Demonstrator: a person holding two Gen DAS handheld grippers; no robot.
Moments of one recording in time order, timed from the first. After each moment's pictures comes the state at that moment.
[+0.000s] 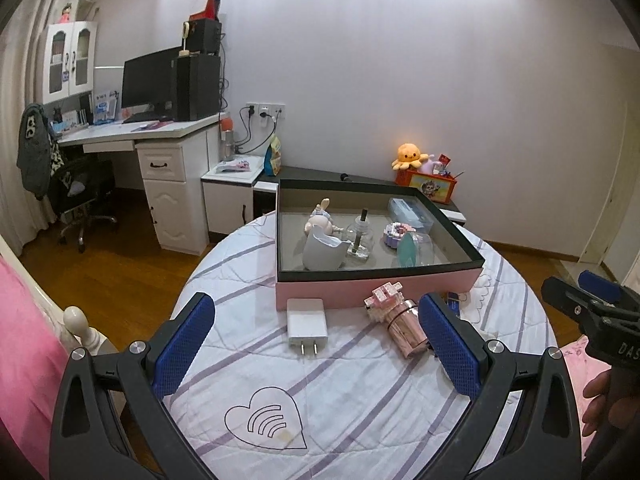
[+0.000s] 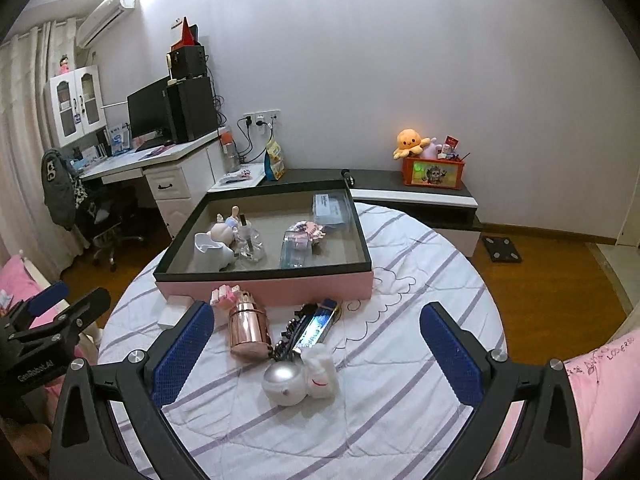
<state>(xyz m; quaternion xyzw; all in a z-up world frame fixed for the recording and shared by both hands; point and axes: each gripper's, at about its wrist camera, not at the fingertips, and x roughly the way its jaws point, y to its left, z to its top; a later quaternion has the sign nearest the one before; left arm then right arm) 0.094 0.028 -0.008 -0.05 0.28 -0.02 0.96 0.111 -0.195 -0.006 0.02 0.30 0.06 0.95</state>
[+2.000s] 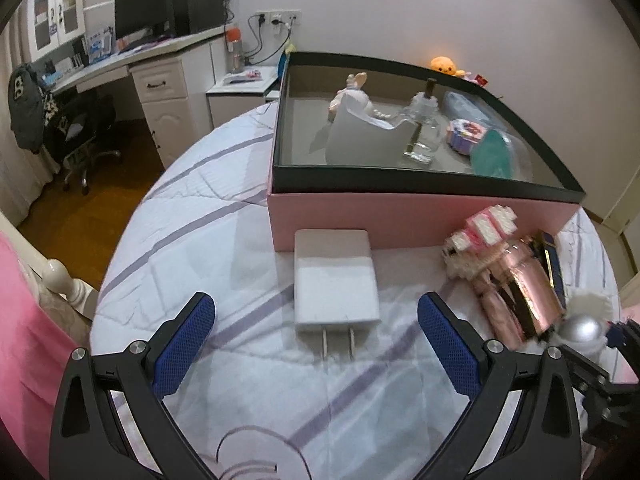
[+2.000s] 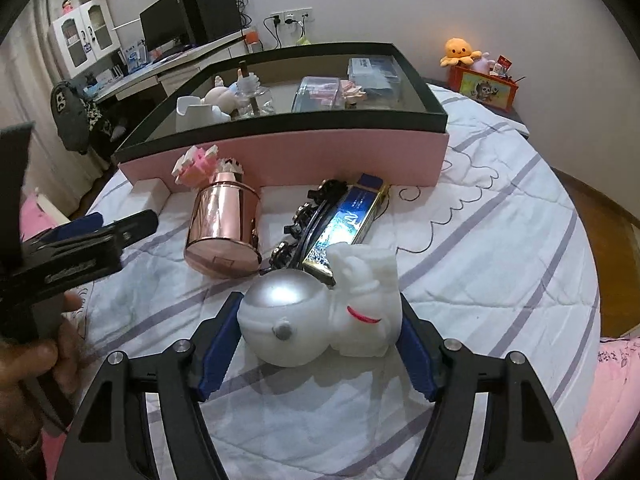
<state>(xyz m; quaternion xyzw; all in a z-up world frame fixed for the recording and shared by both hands) 0.195 0.033 -0.116 -0.05 0.44 0.01 0.90 0.165 -0.179 -0.118 0.00 0.46 0.13 0.88</state>
